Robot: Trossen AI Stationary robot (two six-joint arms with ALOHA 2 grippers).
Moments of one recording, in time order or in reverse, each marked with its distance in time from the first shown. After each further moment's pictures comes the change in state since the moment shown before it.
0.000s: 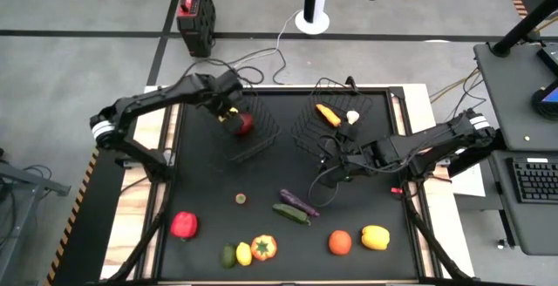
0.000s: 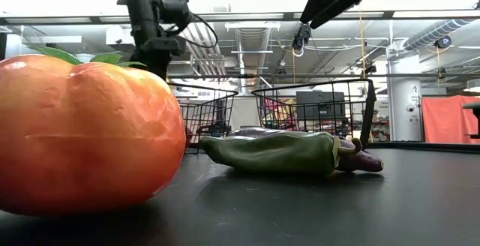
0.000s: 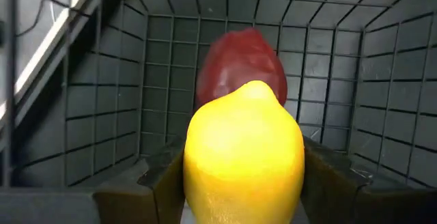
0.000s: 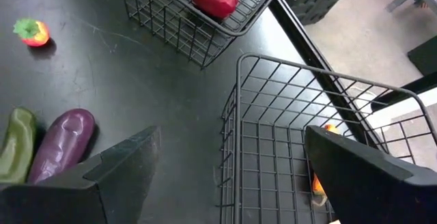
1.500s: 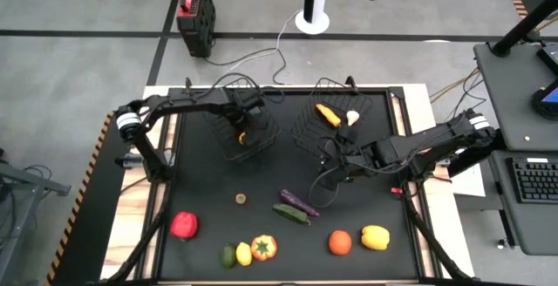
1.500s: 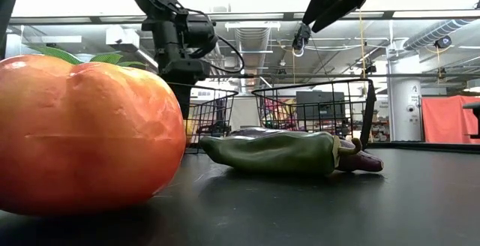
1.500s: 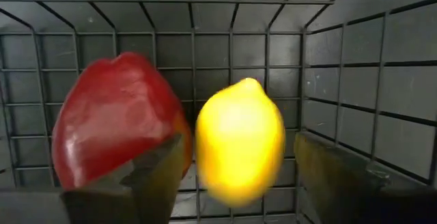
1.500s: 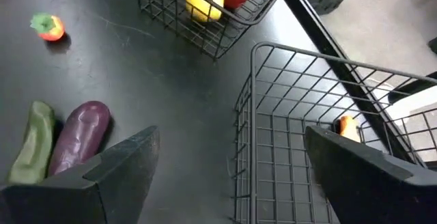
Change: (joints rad) left arm -0.121 0.222 0.001 0.157 0.110 -0.053; right arm 0.000 -0.001 -0.010 -0.001 -0.048 0.035
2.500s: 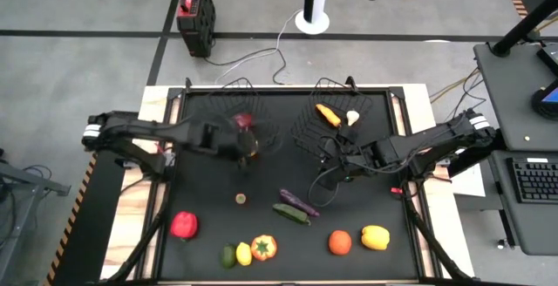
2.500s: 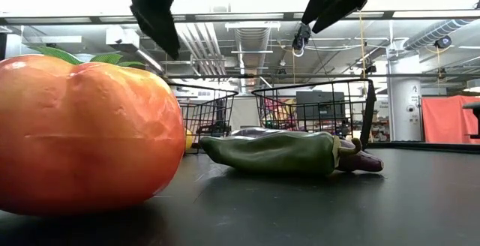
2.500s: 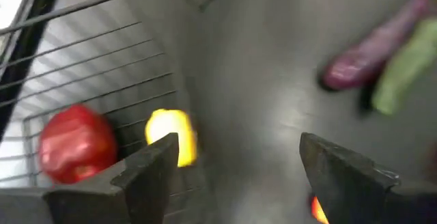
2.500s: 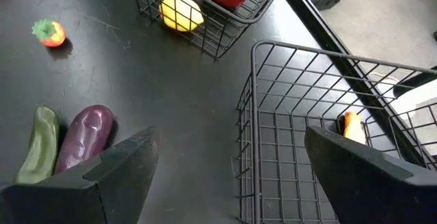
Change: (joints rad) left arm -0.517 -0.301 0.000 -0.048 -0.272 -0.144; right arm 0.000 0.000 0.000 0.001 -0.005 0.034
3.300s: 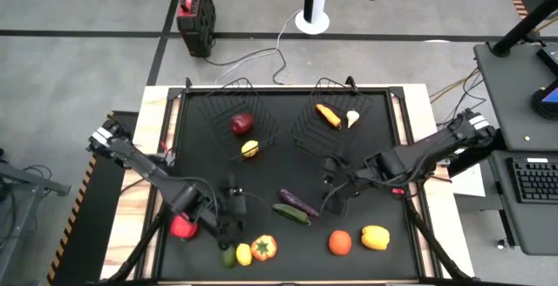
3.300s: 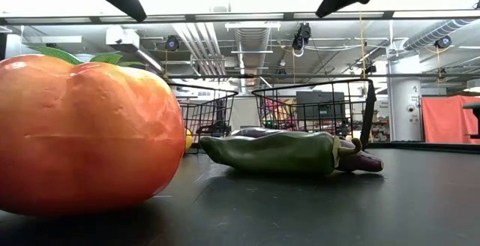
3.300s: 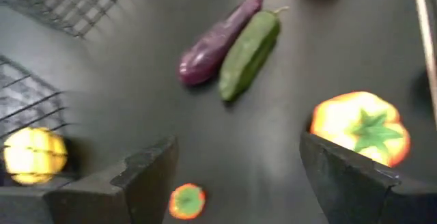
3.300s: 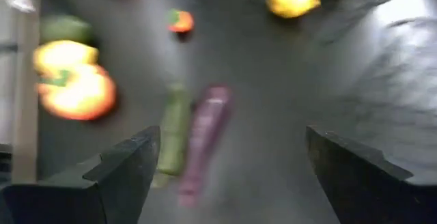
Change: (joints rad) left arm -0.554 0.129 0.000 0.133 -0.250 -0.341; right arm 0.119 0.002 0.001 0.105 -0.232 0.089
